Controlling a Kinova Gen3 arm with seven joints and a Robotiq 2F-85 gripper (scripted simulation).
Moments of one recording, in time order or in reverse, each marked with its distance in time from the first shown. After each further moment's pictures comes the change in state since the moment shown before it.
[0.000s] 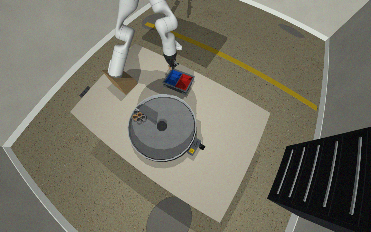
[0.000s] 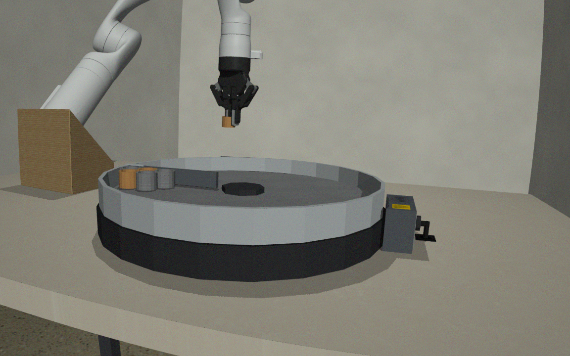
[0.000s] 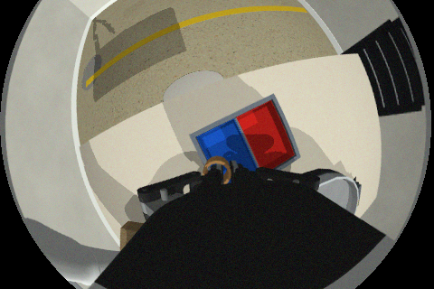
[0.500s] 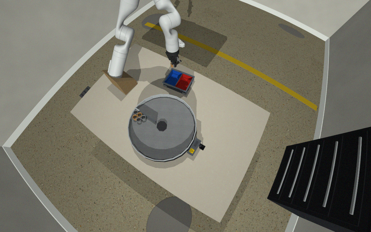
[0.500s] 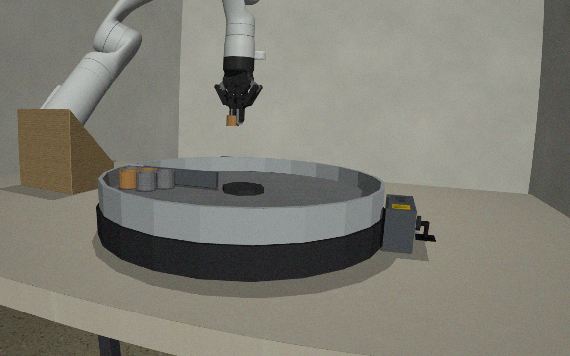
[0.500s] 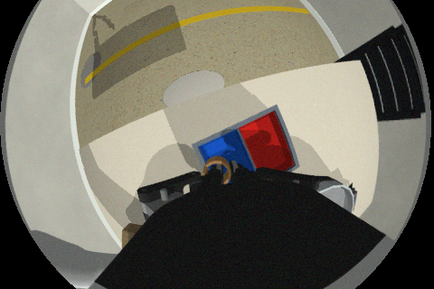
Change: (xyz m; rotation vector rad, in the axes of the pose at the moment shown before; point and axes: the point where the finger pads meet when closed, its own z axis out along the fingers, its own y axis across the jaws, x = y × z) arm 0.022 -0.004 -0.002 -0.012 -0.018 -0.018
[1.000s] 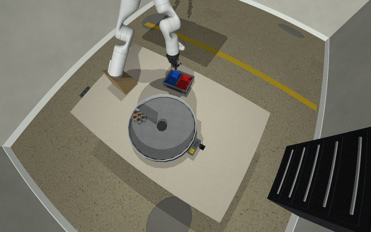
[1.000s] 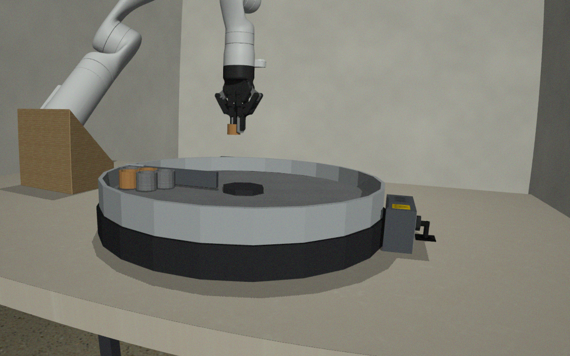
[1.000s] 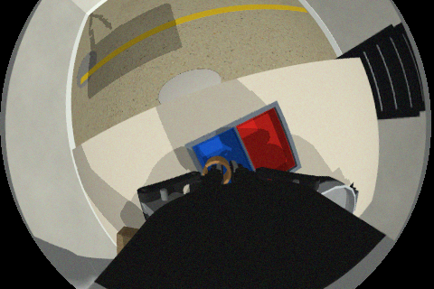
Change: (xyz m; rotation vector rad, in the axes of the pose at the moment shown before) arm -0.003 0.005 0.021 -0.022 -0.005 0.007
